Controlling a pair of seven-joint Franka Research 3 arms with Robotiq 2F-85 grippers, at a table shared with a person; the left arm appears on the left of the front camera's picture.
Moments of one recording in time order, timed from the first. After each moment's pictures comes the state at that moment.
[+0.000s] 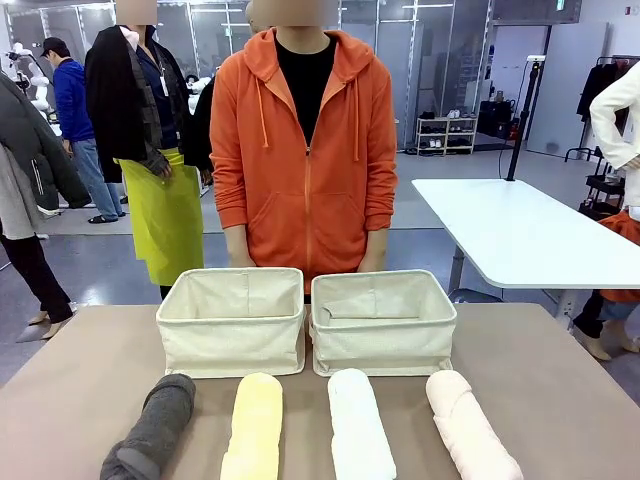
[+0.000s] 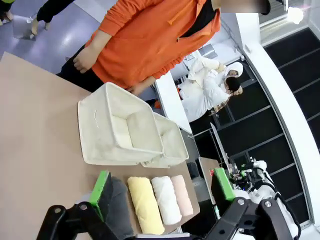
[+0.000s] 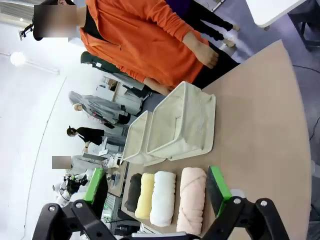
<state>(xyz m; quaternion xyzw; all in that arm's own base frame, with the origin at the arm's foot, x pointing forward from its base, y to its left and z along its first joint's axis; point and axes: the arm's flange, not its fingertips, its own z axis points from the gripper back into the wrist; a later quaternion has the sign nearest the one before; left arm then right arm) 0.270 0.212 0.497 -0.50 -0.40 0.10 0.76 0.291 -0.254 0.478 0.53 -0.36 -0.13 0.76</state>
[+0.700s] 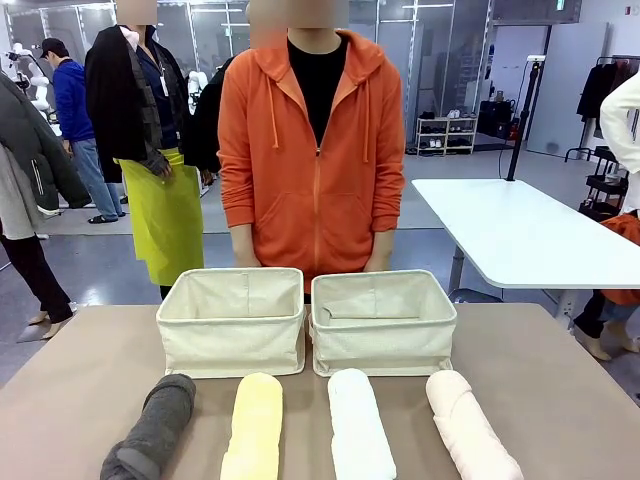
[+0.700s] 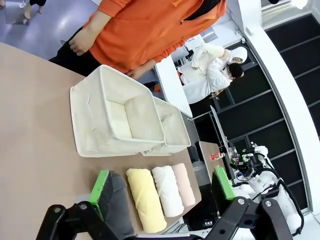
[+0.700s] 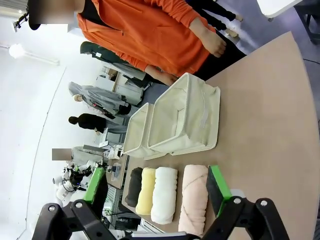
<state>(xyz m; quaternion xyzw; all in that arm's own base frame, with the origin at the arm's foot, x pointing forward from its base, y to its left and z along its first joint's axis) 0.301 0.184 0.482 -0.51 -0.37 0.07 0.77 0.310 -0.234 0.476 0.53 -0.34 -0.12 0.76</state>
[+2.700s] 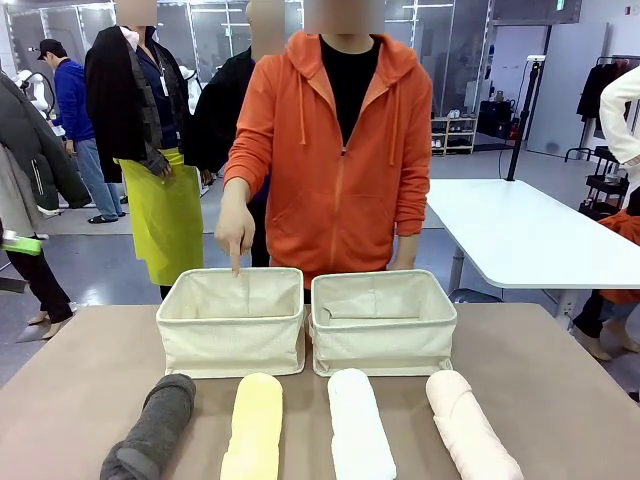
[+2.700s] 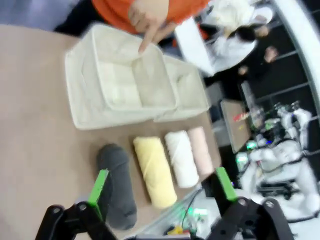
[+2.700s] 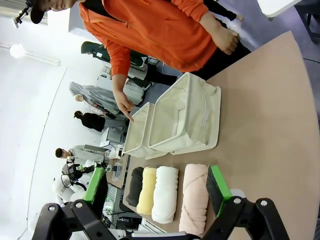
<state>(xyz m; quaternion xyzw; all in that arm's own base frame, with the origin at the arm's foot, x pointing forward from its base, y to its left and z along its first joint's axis) 0.335 0.113 0.509 -0.45 -0.27 0.00 0.85 0.308 -0.235 0.476 0.53 -0.34 -0.12 0.76</state>
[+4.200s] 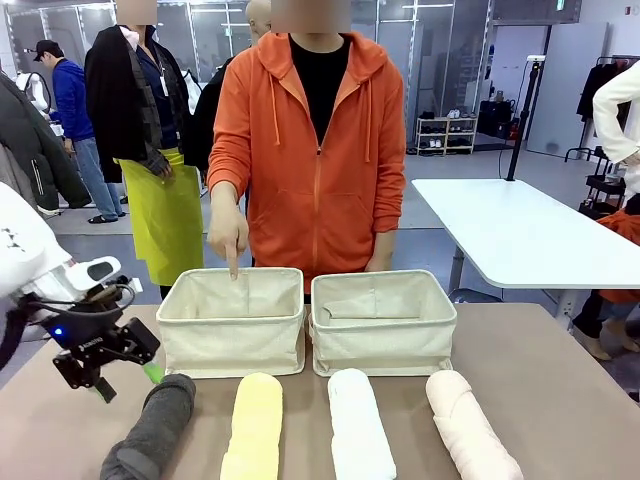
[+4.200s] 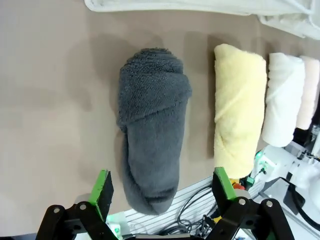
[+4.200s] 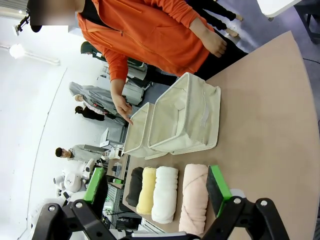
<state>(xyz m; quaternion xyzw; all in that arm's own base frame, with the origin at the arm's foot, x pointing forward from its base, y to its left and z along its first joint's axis) 0.376 -0.059 0.391 -0.23 0.00 -0.02 0.97 0.308 -0.235 0.476 0.53 -0.34 -0.12 0.76</state>
